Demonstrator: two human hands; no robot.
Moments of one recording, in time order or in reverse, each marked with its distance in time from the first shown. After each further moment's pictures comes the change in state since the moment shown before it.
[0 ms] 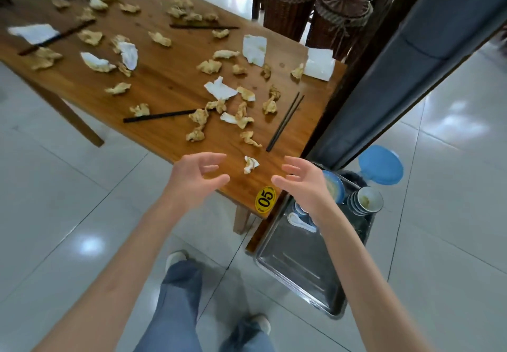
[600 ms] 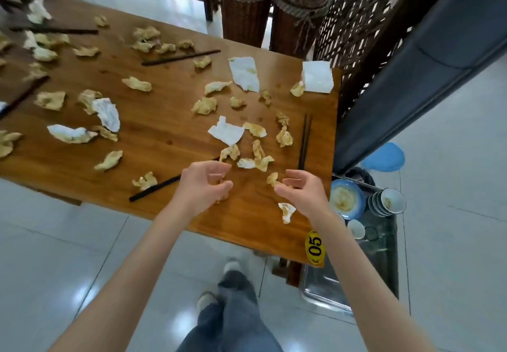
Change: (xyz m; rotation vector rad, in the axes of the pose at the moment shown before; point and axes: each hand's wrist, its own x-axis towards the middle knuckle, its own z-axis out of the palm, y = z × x) left_hand 0.189 -0.033 -0.089 0.054 -0.275 0.074; right_hand 0.112 -0.068 0.102 0.052 0.251 0.210
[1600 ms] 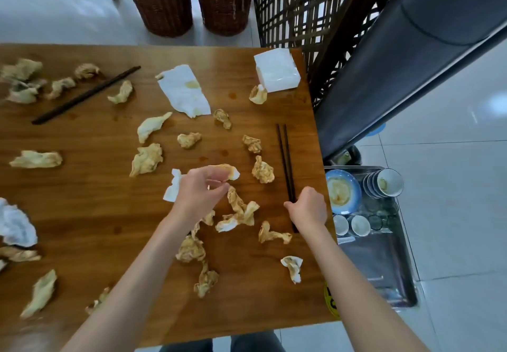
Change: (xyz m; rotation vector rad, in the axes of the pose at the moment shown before) left_hand 0.211 0.022 0.045 0.148 -0.236 0.130; right_hand 0.160 0.036 0.005 -0.499 0.366 0.461
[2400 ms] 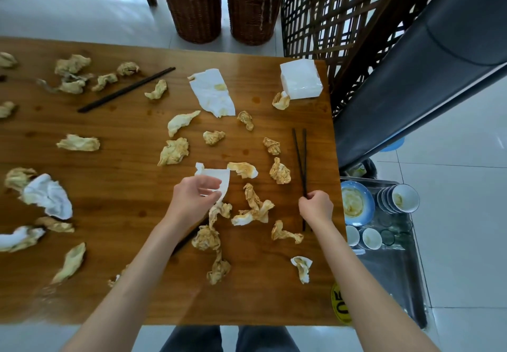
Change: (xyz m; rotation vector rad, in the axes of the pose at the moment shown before) left_hand -0.032 -0.031 -0.031 -0.003 0.065 -0.129; right_hand 0.007 -0.005 0.008 0.319 -0.110 0.082
